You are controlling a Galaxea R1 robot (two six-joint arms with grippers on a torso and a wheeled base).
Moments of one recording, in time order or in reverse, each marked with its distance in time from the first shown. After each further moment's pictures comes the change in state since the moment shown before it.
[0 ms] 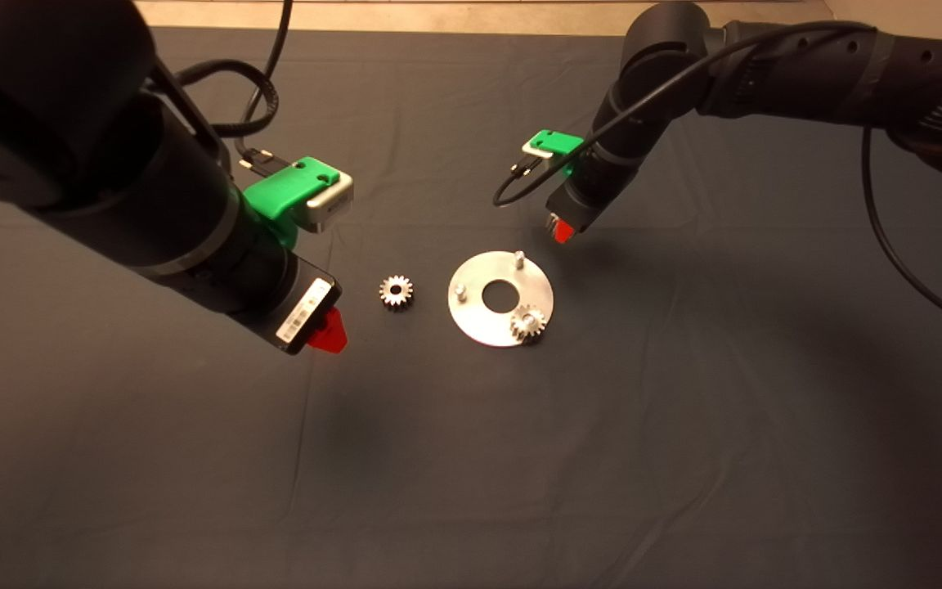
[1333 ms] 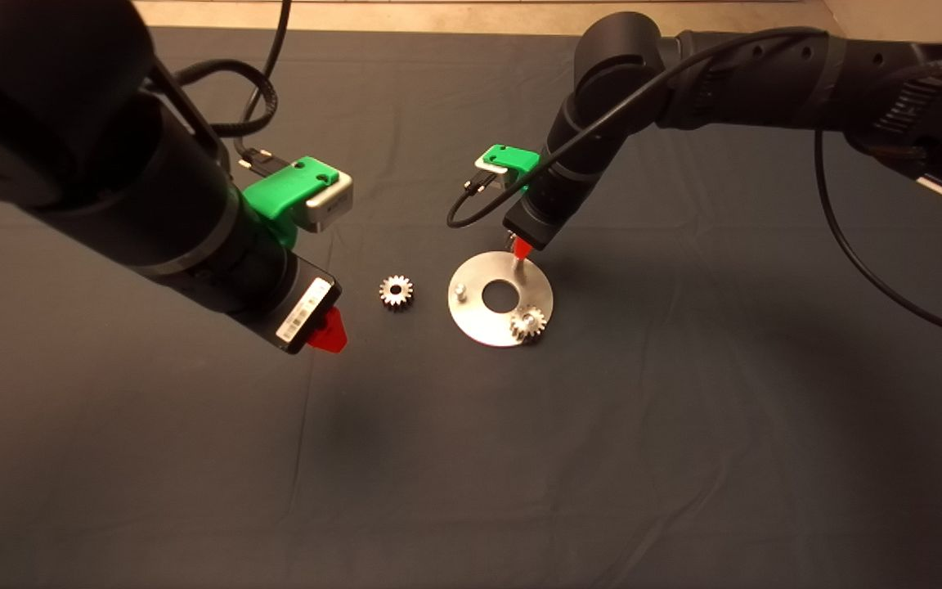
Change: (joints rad) left arm 0.000 0.000 0.000 0.000 0.000 0.000; right arm -0.003 0.074 -0.011 0.006 0.030 0.019
